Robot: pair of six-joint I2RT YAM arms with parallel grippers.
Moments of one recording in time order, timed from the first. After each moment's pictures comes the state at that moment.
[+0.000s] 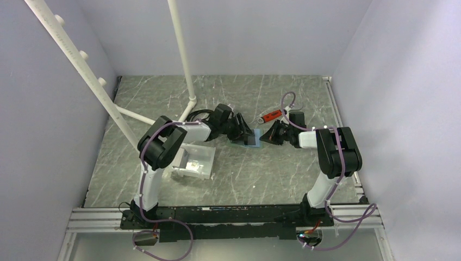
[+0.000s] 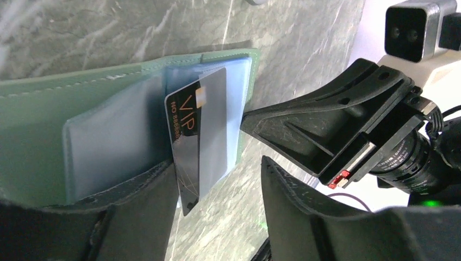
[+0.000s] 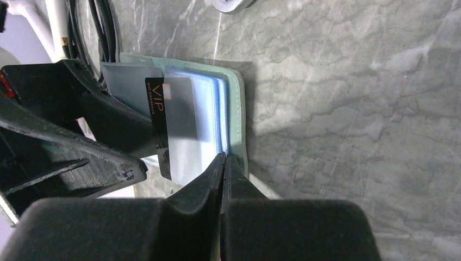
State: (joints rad) left arm -0.66 2.11 1.26 0.22 0.40 -1.06; right arm 0.11 1.76 0.71 0.26 -0.59 0.61
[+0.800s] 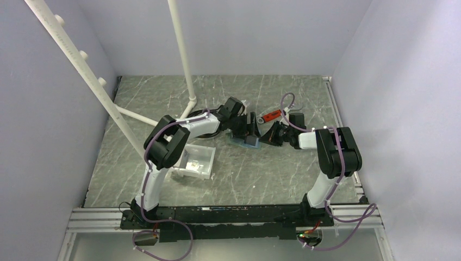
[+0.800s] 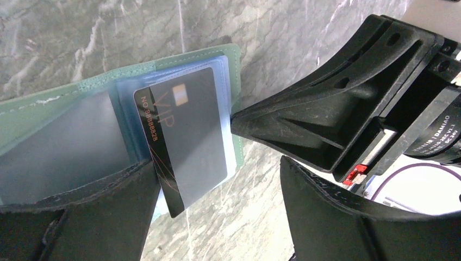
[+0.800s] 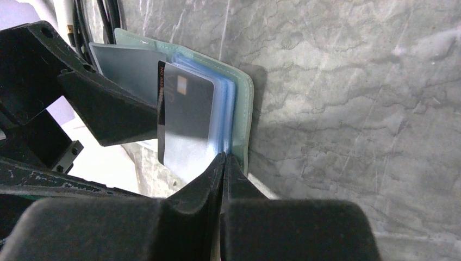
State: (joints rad) left arm -0.72 2.17 1.53 -0.16 0.38 -0.70; right arm 0.11 1.76 0.69 0.28 -0.63 0.61
